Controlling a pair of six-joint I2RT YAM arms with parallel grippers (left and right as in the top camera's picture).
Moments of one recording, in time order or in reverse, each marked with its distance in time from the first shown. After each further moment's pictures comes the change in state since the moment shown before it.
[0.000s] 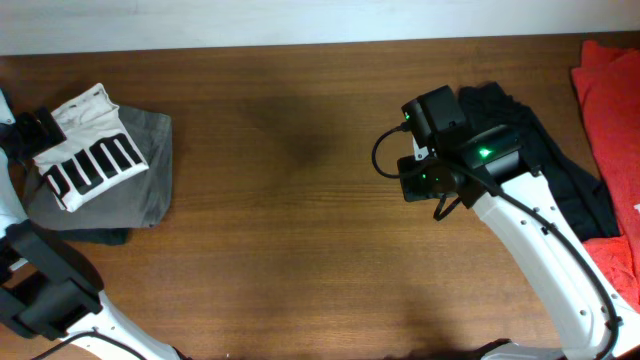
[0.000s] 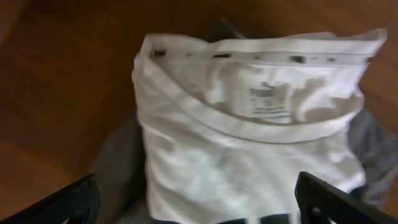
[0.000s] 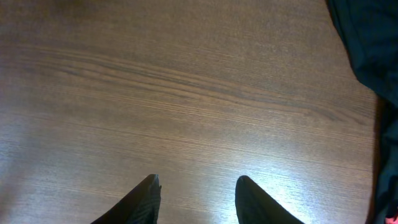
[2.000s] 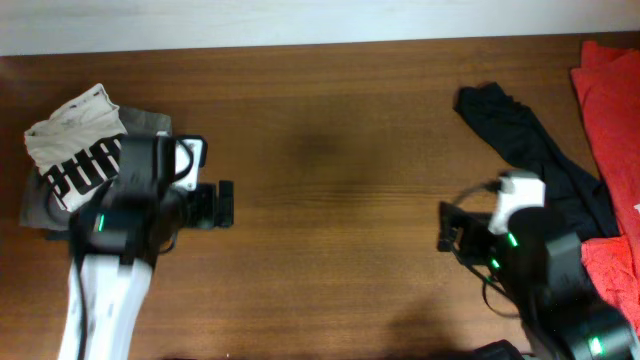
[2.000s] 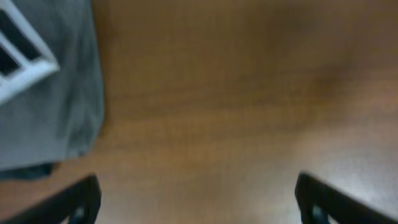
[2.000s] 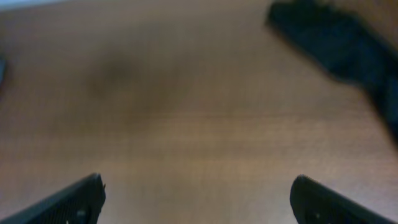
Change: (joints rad) left arm -0.718 -0.897 -0.708 -0.172 -0.073 -0.094; right arm -0.092 -0.757 -0.534 0.331 0.020 0.132
